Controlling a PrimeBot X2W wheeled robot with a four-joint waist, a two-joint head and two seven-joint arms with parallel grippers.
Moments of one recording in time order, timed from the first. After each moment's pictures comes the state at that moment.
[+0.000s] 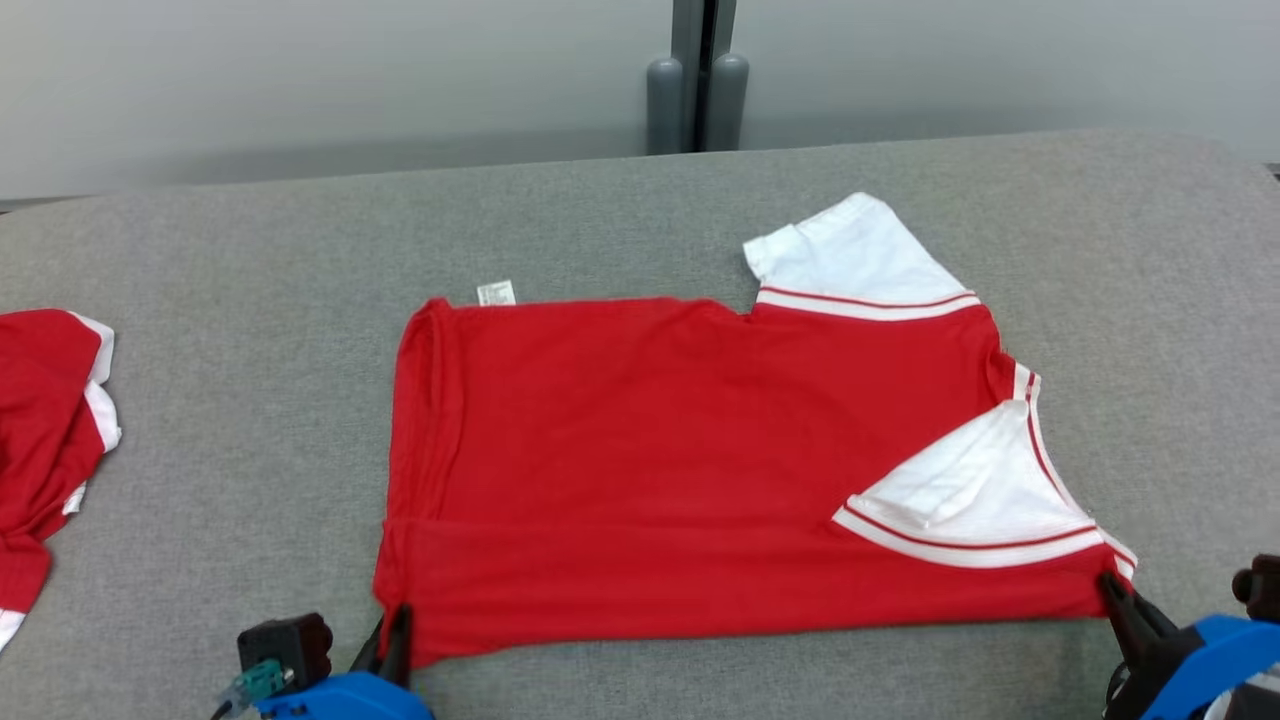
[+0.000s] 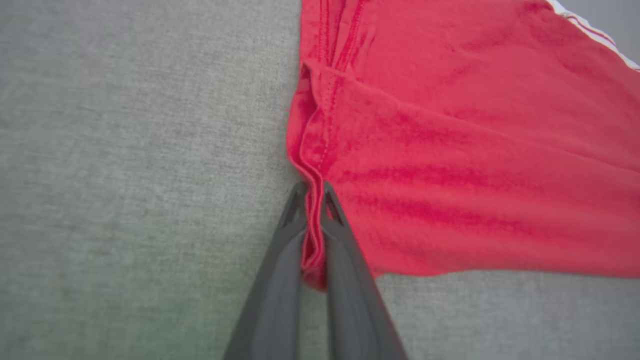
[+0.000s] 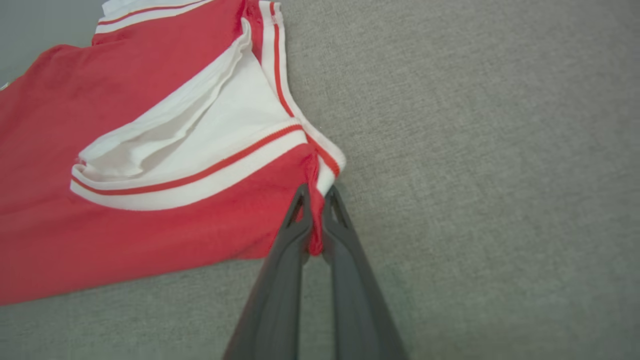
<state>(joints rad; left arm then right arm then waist) -0.02 0.30 -0.44 0.26 -0.68 0.21 0.04 0.01 -0.05 -0.30 0.10 0.33 0.13 0.43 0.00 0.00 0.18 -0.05</state>
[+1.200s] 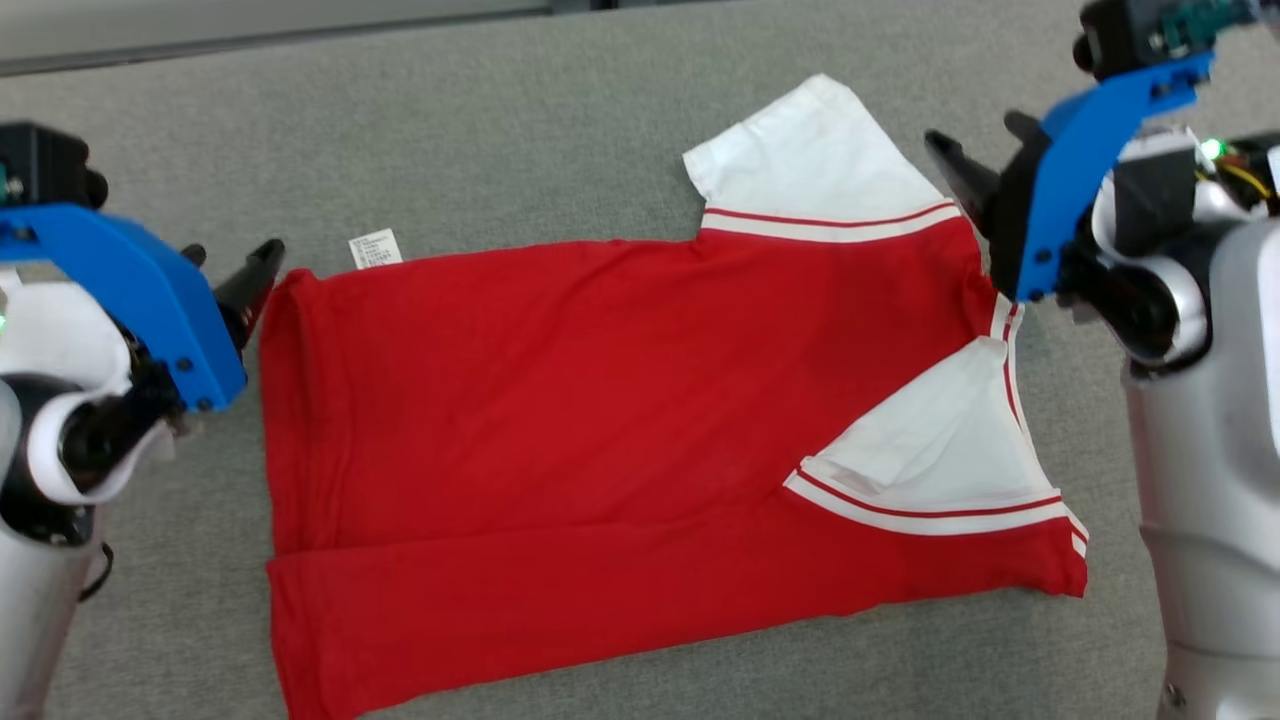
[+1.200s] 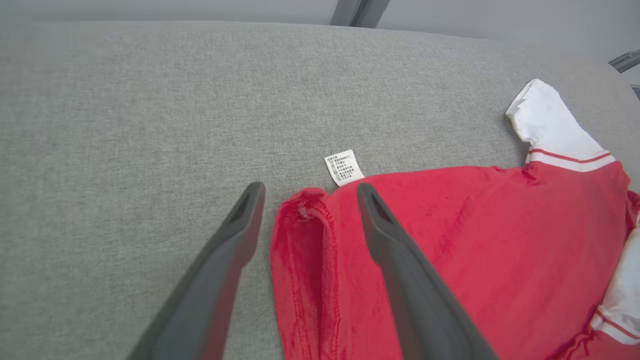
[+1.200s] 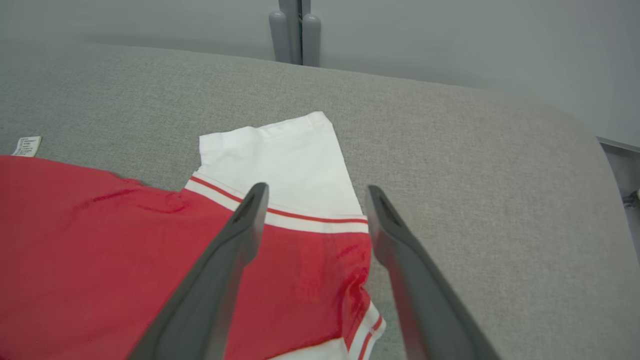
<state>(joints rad) -0.59 0.60 -0.35 0.05 -0.85 0.18 0.75 -0.80 -0.14 0.03 0.21 0.23 0.13 0.87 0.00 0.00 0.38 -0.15</state>
